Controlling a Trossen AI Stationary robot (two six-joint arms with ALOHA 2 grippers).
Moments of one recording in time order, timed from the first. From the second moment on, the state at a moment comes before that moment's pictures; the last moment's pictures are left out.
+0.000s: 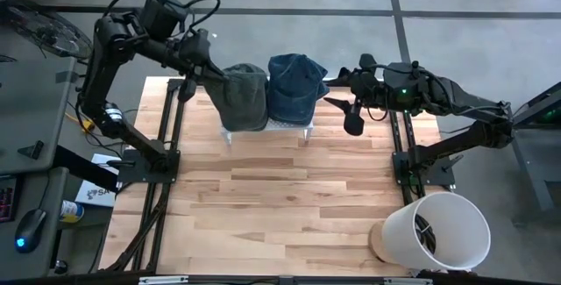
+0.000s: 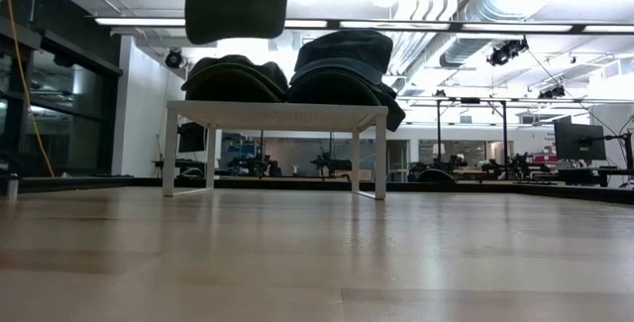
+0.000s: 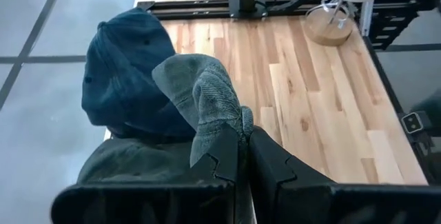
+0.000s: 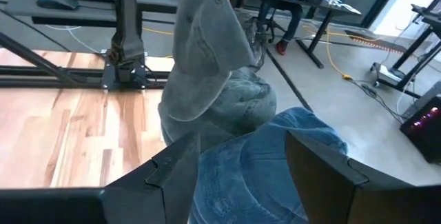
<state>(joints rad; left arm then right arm) 0.58 1.51 2.36 -1.57 0.44 0.43 -0.09 1.20 1.56 -0.69 0.26 -0.13</state>
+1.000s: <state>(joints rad) 0.68 1.57 2.34 -1.57 0.54 0.45 -0.09 1.20 1.56 -0.66 0.34 -0.10</state>
